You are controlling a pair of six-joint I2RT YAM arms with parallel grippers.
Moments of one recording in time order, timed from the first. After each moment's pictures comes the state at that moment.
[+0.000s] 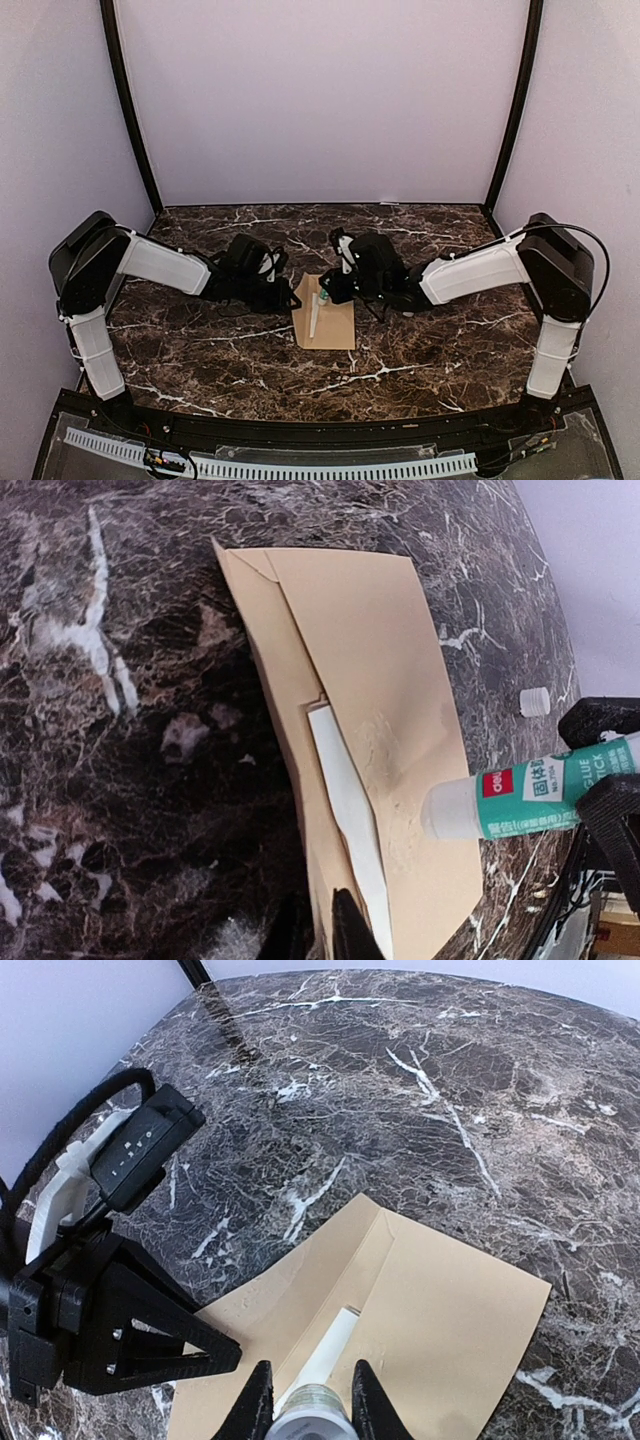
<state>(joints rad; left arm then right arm) -0.68 1.86 0.97 0.08 0.35 -0.63 0.92 1.86 1.06 0.25 0.10 0.41</state>
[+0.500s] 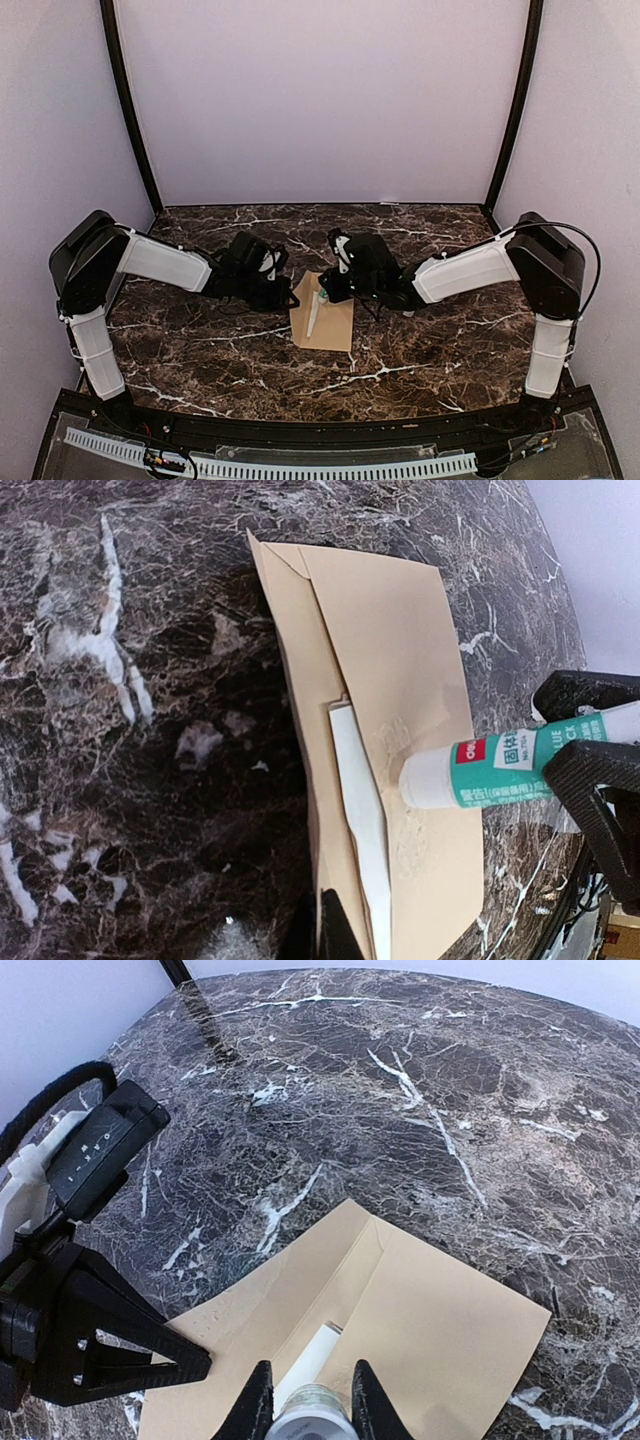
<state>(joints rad) -0.68 1.86 1.00 0.02 0.32 -0.61 0.91 1.92 1.10 0.25 0.14 0.39</state>
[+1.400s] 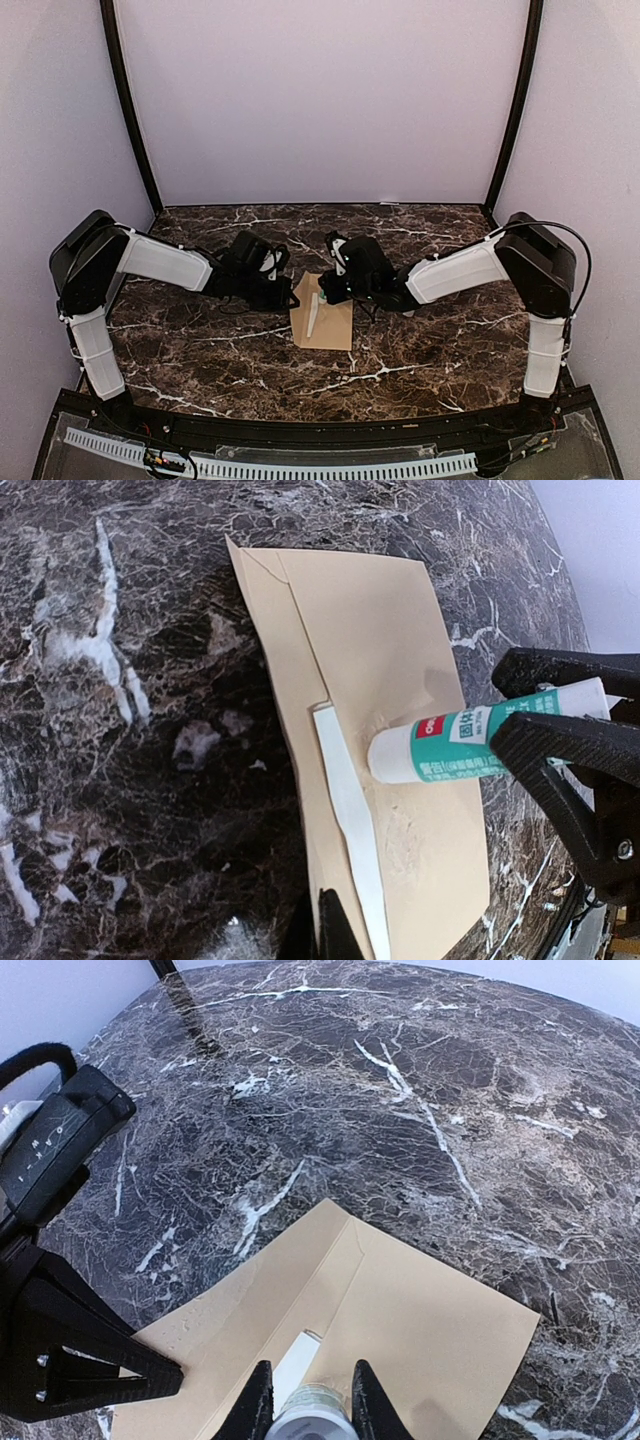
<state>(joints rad) -0.68 1.86 1.01 0.00 0.31 -0.59 0.91 1.97 1.13 0.25 0.17 0.37</state>
